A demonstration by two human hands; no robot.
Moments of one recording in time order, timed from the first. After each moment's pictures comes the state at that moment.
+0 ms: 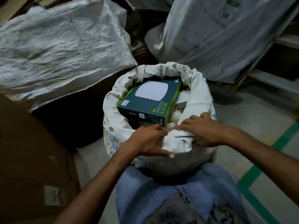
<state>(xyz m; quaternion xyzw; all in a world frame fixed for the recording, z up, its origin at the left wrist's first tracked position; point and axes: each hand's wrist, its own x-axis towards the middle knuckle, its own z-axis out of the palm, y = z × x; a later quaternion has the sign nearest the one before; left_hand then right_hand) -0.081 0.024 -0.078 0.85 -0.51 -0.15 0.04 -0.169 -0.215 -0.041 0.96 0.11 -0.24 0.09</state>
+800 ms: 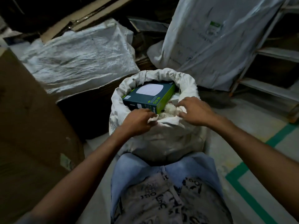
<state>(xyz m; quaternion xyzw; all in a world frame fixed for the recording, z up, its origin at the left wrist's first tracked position) -0.146 0.037 -0.046 0.89 -0.44 0.03 0.07 -0.249 -0.196 -0.001 0.99 -0.05 0.02 -0.10</state>
